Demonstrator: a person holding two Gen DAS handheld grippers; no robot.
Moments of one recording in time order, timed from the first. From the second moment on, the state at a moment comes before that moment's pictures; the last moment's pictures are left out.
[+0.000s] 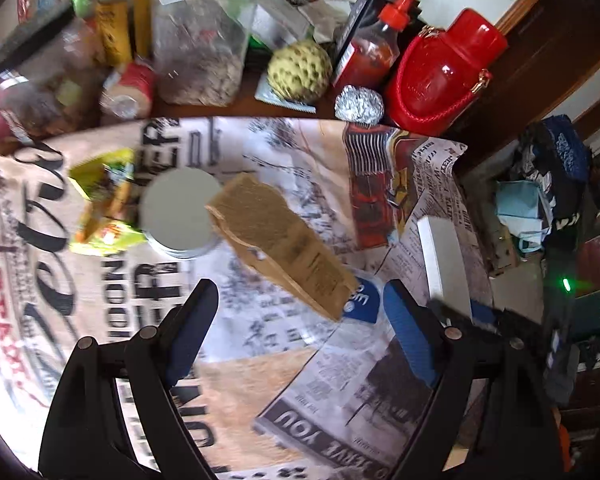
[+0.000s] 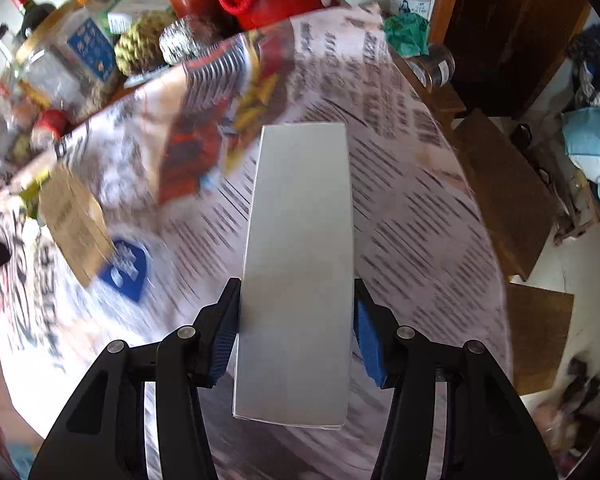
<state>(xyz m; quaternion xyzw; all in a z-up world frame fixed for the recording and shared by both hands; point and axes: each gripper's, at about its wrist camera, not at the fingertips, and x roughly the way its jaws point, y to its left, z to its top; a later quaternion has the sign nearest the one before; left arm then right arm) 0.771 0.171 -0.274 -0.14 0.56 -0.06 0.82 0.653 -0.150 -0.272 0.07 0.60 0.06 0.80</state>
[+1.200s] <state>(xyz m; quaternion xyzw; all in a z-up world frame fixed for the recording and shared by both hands) 0.756 0.112 -0.196 -0.07 0.45 -0.02 0.89 0.642 -0.140 -0.181 0.06 0.47 0.09 0.88</state>
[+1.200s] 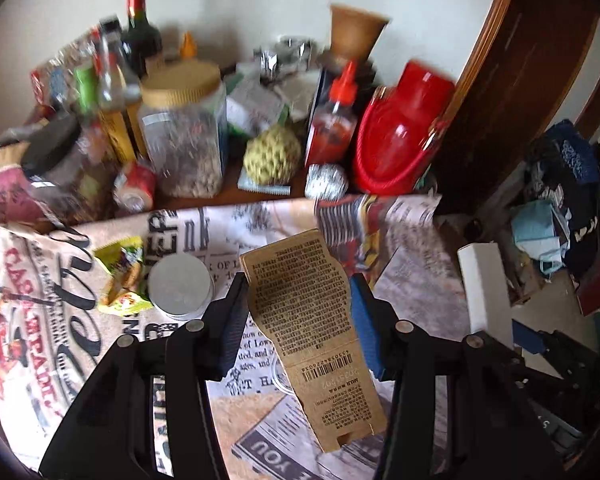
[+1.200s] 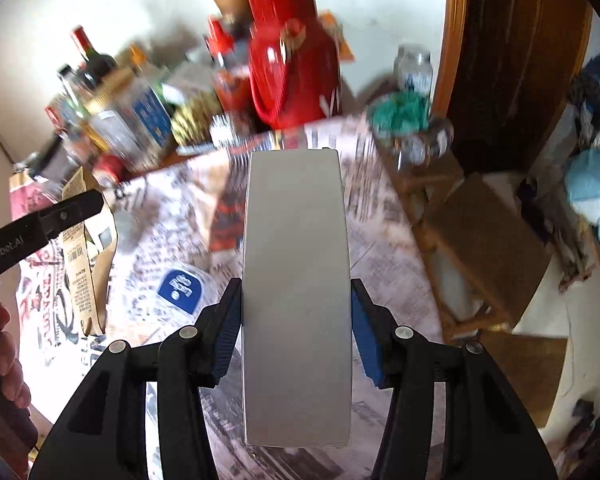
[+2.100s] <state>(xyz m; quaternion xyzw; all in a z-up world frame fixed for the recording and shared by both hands) 0.505 0.069 -0.047 -0.09 0.26 0.04 0.96 0.470 -0.162 -0.059 0.03 0.30 0.18 0.94</state>
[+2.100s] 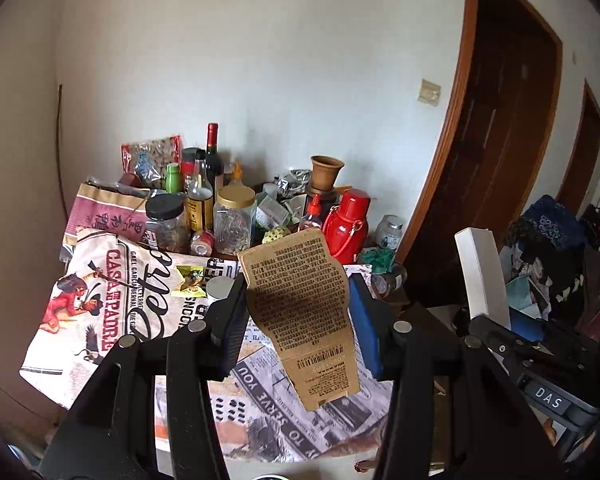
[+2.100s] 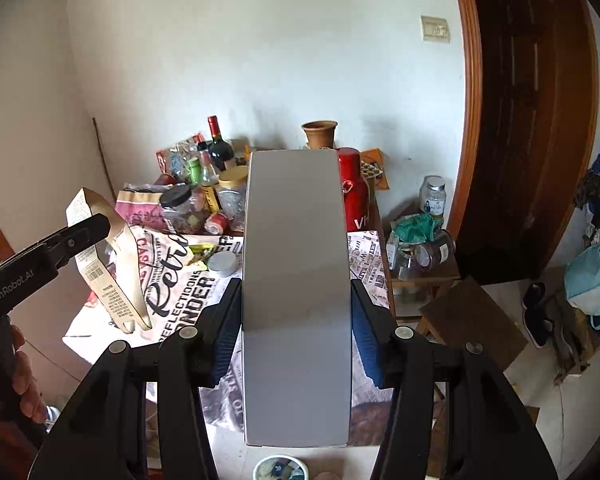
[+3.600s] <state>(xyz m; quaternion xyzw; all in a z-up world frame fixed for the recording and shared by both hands) 0.308 0.084 -0.276 -0.15 0.49 0.01 0.86 0.286 -0.115 -0.258 0.03 0.50 0.17 0.85</state>
